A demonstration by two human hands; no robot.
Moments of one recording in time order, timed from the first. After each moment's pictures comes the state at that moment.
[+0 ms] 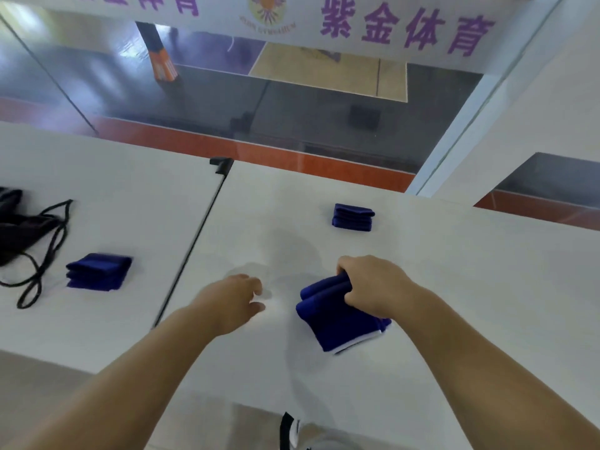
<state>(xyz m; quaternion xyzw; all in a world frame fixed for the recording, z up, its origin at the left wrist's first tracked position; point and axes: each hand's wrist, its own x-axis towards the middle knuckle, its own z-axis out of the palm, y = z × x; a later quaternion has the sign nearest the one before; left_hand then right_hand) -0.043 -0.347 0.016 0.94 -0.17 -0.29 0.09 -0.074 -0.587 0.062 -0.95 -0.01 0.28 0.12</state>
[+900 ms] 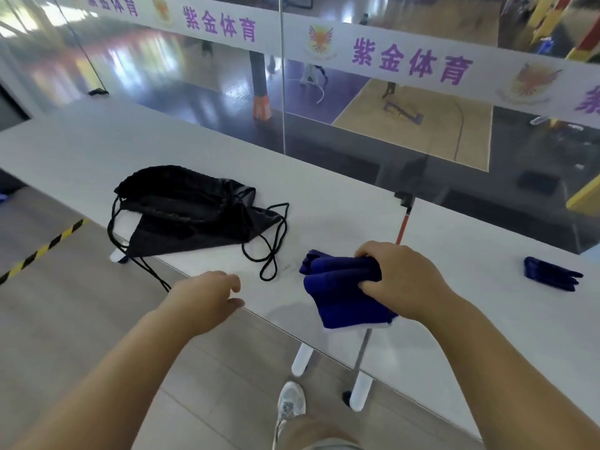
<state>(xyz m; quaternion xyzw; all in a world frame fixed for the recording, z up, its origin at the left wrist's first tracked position) -0.083 0.069 0.069 0.98 -0.02 -0.17 0.05 -0.056 -0.223 0.116 -0.97 -0.14 0.10 0.17</state>
